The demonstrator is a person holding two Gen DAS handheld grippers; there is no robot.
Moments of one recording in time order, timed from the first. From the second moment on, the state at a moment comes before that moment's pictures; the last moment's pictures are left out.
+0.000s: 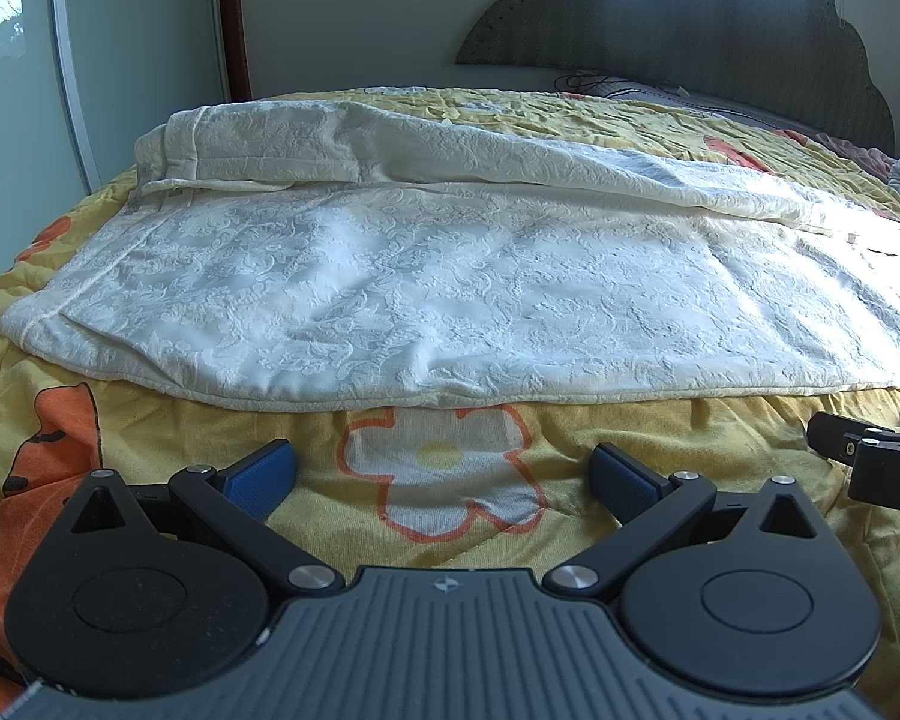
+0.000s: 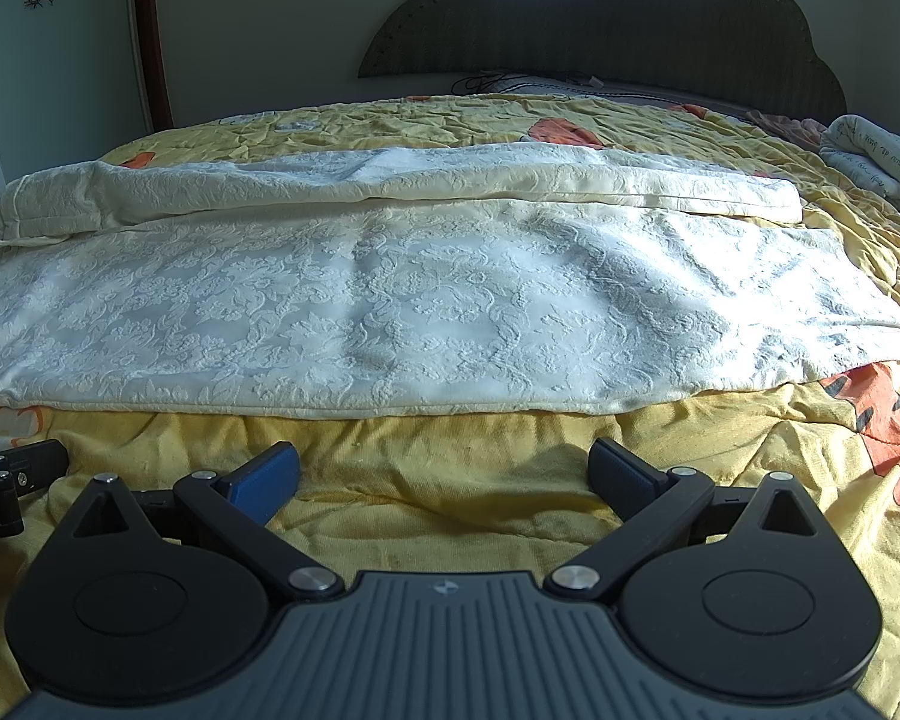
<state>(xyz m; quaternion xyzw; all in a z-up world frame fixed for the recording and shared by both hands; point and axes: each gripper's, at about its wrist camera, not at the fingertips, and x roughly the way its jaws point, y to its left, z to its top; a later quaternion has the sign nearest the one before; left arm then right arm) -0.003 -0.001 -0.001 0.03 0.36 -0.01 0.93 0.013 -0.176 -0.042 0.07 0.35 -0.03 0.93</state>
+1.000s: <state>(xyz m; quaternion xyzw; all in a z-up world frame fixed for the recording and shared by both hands) -0.003 0.003 0.002 0.03 0.35 -0.01 0.93 0.013 -0.176 -0.042 0.07 0.35 -0.03 0.93</state>
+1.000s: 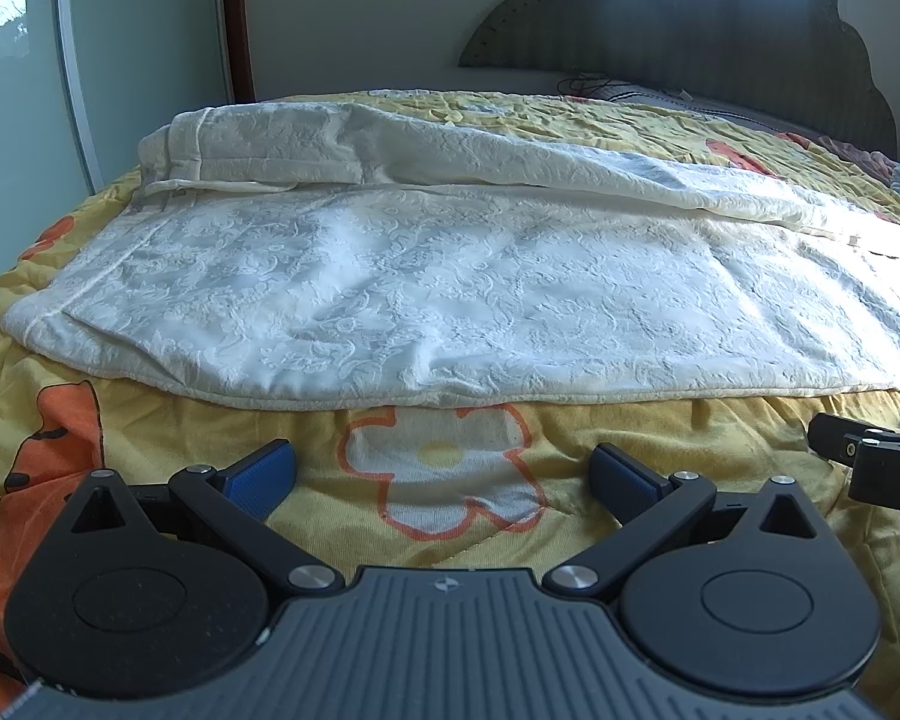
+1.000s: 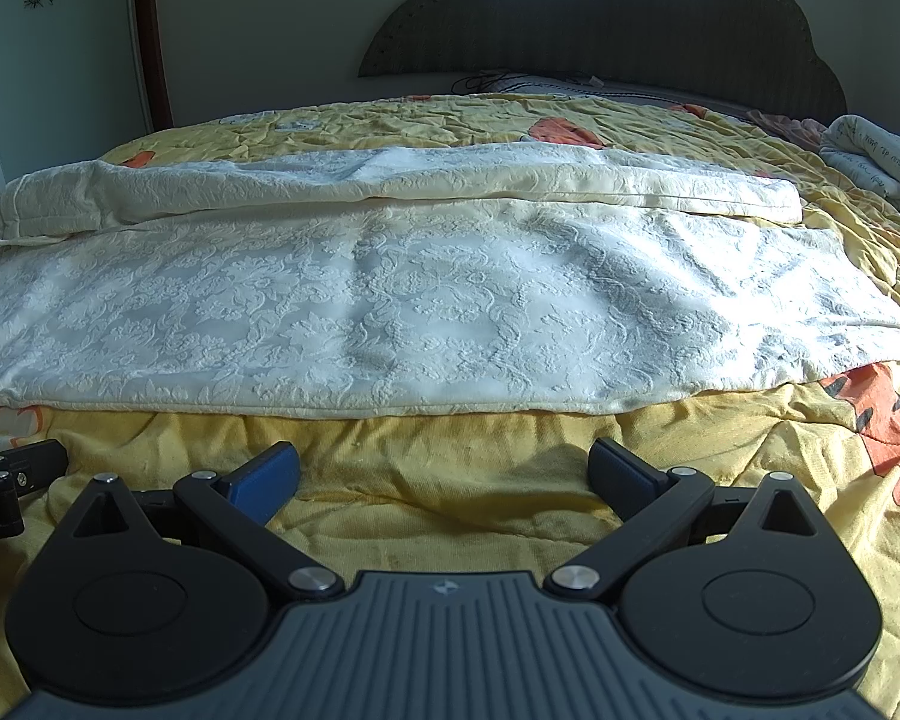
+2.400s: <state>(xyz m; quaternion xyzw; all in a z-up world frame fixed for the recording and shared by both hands) 0.388 0.303 0.054 -0.30 0.45 -0.10 0.83 0.195 -0.226 0.060 0.08 0.26 0.17 0.95</state>
